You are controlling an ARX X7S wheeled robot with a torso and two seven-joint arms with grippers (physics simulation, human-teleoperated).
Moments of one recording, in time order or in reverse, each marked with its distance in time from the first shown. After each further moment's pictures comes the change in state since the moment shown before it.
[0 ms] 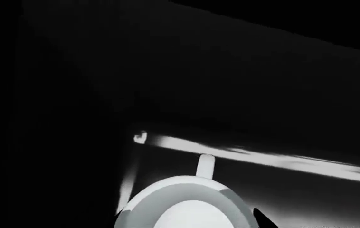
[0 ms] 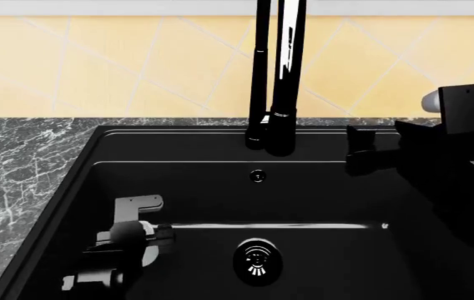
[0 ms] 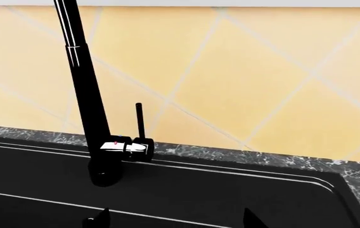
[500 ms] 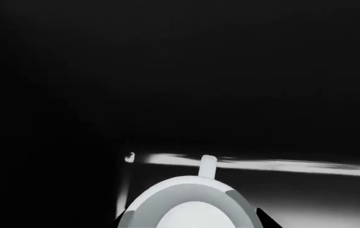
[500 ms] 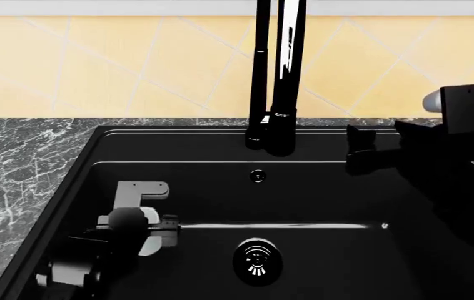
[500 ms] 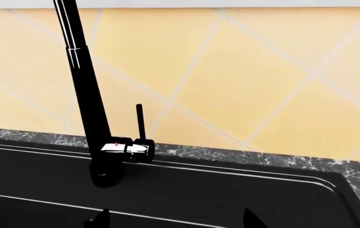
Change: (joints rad) left arm 0.094 -0.102 0.005 0.575 -0.118 -0.400 -0.108; right arm -0.004 0.002 0.002 0.004 0.005 -0.011 -0.003
